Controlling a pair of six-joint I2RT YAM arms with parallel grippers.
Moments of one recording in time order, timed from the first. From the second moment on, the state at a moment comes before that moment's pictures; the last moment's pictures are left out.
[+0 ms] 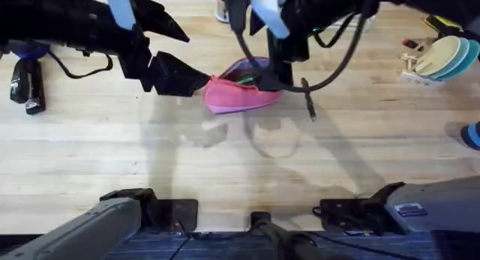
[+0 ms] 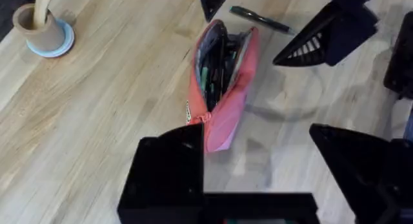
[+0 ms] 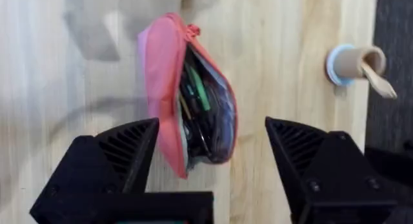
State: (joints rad) left arm 0.08 1.24 1.28 -1.20 0.81 0.94; right arm 0.54 1.61 1.52 -0.95 -0.31 -1.05
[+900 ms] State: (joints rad) left arm 0.08 1.24 1.28 -1.20 0.81 0.94; right arm 0.31 1.46 1.46 -0.95 -0.29 -0.74
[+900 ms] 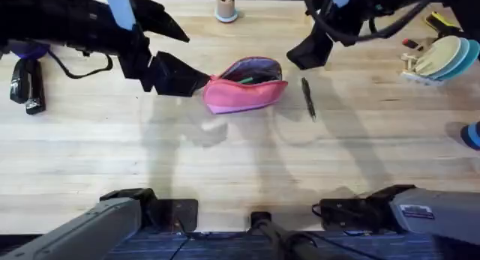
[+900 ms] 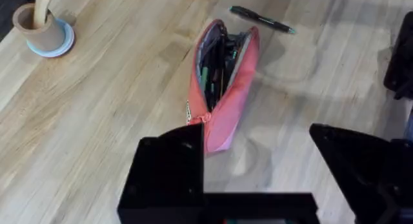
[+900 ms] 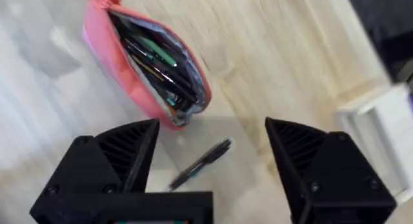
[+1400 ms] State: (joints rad) left arm 0.08 1.24 1.28 -1.20 0.81 0.94; right arm 0.27 1.46 1.46 -1.16 -0.29 -0.46
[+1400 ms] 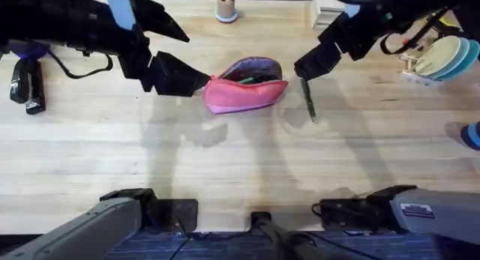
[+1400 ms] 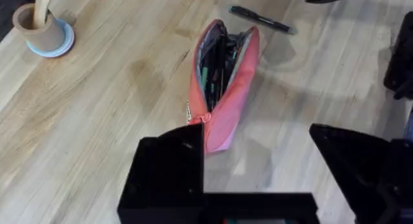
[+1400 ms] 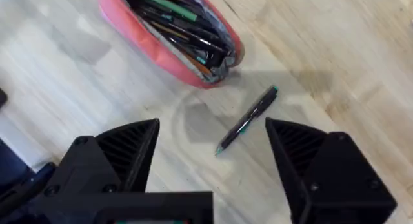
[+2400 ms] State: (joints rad) left arm 0.08 1.24 1.28 -1.20 0.81 0.94; right arm 0.20 1.46 1.13 -0.93 -0.21 -0.35
